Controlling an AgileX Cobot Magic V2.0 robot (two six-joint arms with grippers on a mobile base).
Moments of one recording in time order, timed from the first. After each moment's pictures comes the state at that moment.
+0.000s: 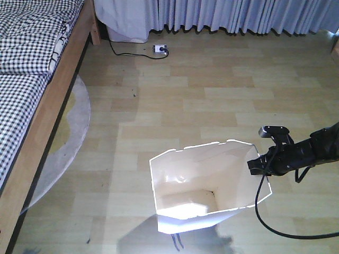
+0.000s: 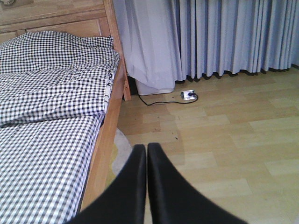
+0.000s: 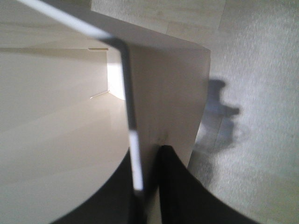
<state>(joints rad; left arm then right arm) 0.00 -0.02 0.03 0.14 0.27 -0.05 -0.20 2.33 -0.99 1.30 0.49 -1.59</state>
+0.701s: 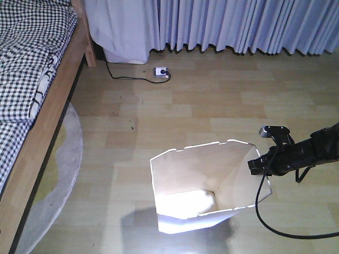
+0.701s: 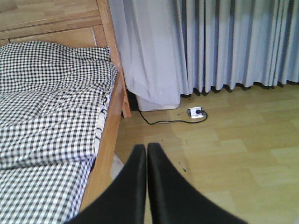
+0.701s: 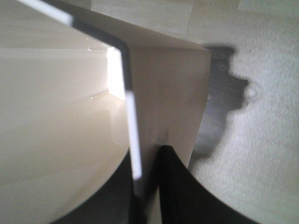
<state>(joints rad) 0.00 -0.02 0.03 0.14 0.27 -0.05 -0.20 2.33 -0.99 1.30 0.49 -1.59</state>
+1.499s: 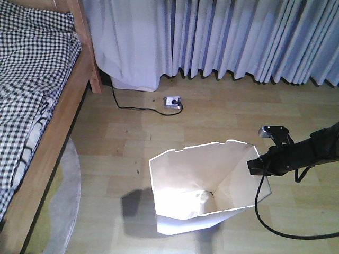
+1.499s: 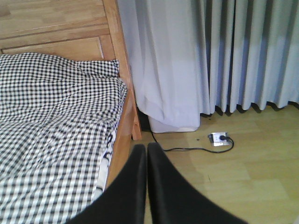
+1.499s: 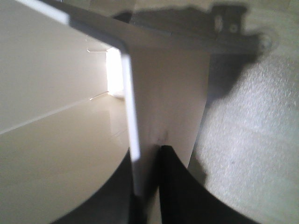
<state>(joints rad) 0.00 -0.02 0.03 0.14 0.27 -0.05 -0.20 2.33 -0.99 1.30 0.50 -1.59</state>
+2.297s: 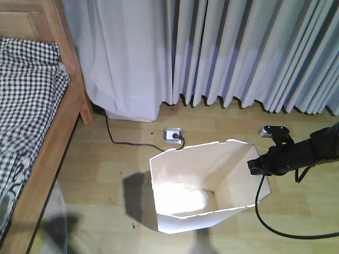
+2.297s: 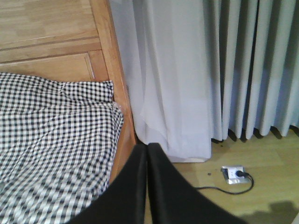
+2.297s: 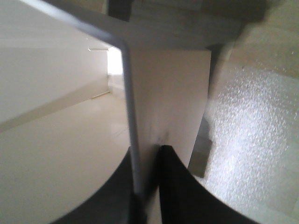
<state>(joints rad) 0.00 -0.02 0.03 0.14 0.27 -0.05 -0.20 2.33 -0.99 1.30 0.49 -1.59</state>
